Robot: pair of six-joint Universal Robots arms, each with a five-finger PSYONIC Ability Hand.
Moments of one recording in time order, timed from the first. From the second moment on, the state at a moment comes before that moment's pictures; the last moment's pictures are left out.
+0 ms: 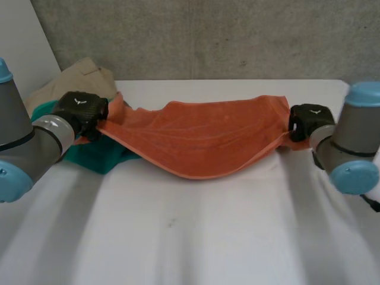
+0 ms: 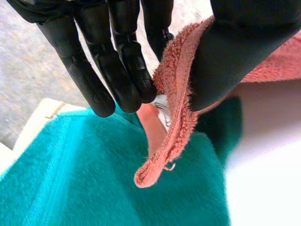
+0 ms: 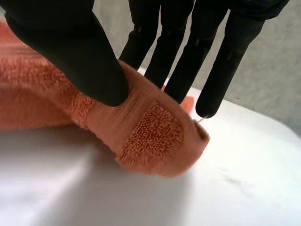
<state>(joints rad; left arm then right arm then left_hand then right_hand) 4.46 -1.95 -1.37 3.05 -1.47 3.54 1.81 -0.86 1.16 -0.03 1.56 3.01 1.12 1.20 1.19 1.20 0.99 1.15 1.18 1.18 1.19 1.00</state>
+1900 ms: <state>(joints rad) 4.41 -2.18 -1.32 3.26 -1.39 3.57 1.61 -0.99 1.40 -0.25 1.33 2.53 0.86 0.87 0.87 0.86 0.69 1.15 1.18 1.19 1.19 1.02</state>
